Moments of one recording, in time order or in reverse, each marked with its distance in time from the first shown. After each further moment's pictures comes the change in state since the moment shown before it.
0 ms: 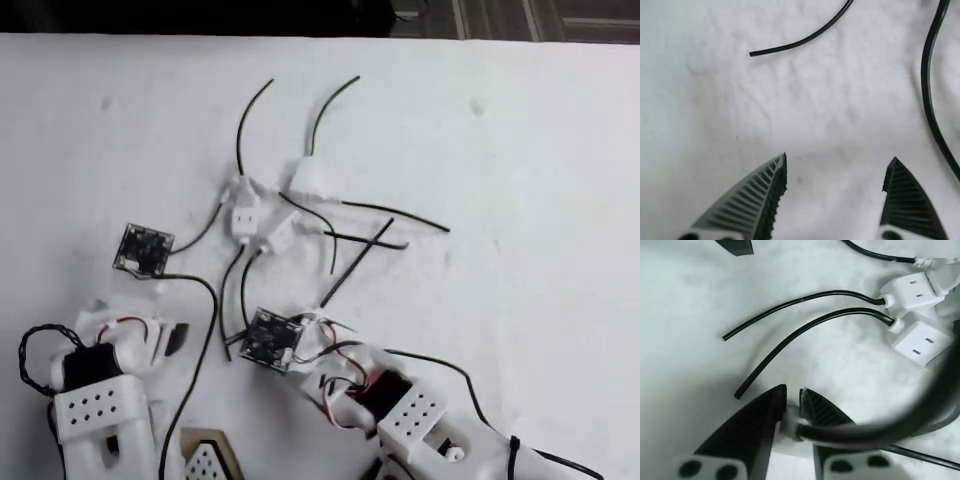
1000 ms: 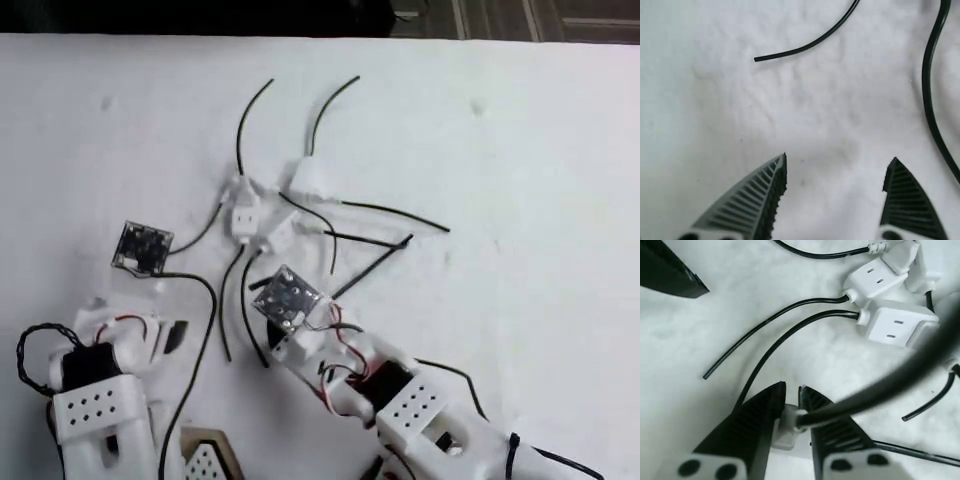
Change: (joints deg) left arm 0.0 0.0 -0.9 0.0 0.0; right arm 2.7 0.6 -2.8 -3.3 -14.9
